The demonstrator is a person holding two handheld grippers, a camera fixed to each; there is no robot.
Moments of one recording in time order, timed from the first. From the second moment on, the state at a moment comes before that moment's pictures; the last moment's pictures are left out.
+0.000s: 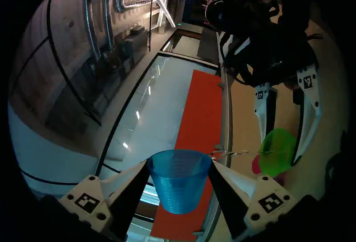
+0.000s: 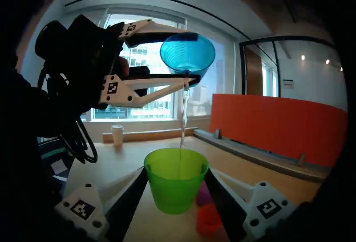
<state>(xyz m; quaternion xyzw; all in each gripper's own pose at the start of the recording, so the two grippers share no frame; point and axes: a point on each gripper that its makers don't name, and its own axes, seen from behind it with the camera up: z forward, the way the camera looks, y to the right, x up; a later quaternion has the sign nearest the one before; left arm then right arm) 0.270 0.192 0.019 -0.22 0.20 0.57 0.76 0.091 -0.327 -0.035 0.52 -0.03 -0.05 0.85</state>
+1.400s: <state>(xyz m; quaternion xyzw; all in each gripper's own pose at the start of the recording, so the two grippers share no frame) 0.267 0.205 0.017 -0.20 0.23 0.64 0.71 0.091 -0.326 -0.034 0.52 -0.03 -0.05 0.85</state>
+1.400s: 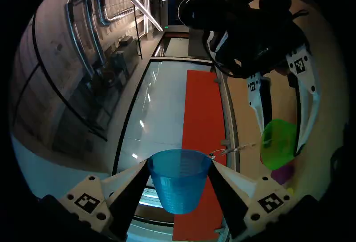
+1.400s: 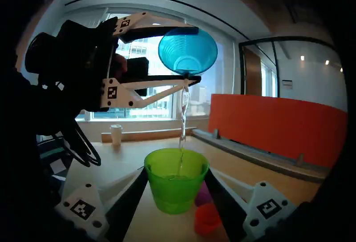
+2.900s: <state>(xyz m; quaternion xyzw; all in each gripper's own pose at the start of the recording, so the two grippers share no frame) 0.269 0.205 0.010 -0.18 0.25 0.68 0.66 0.093 -0.325 -0.031 0.51 -0.03 -0.05 0.86</state>
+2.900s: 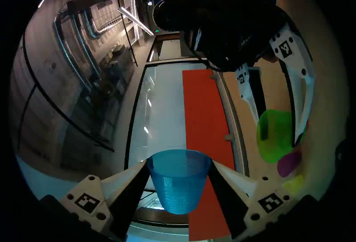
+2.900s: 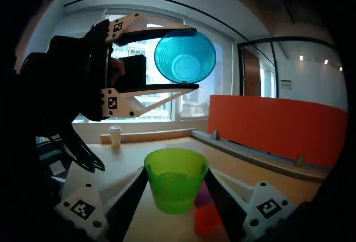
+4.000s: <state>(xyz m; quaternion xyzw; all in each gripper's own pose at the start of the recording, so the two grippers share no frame) 0.288 0.180 0.029 -0.25 0.16 0.39 0.87 0.101 -0.323 -0.030 0.51 -0.02 -0.04 0.86</state>
